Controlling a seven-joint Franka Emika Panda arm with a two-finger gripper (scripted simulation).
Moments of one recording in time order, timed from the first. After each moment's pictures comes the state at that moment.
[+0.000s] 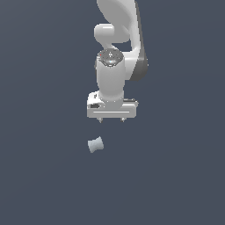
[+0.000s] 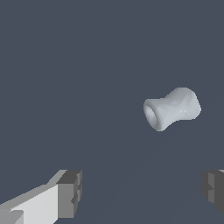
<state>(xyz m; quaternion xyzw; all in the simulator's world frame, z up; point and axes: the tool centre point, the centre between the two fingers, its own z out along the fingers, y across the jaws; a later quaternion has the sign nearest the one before) 0.008 -0.003 0.177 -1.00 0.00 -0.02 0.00</state>
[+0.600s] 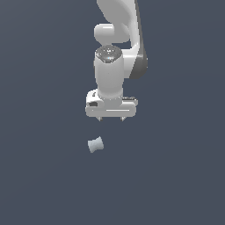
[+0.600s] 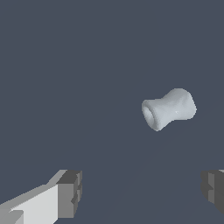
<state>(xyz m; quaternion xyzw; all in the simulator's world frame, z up) 0.007 -0.006 0.185 -1.00 0.00 -0.02 0.01</state>
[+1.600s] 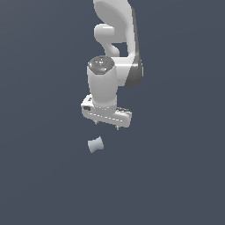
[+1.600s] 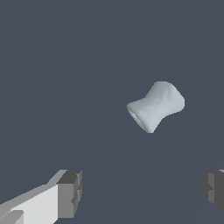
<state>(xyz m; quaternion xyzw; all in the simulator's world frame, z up) 0.023 -0.024 0.165 -0.99 0.15 -0.01 0.01</state>
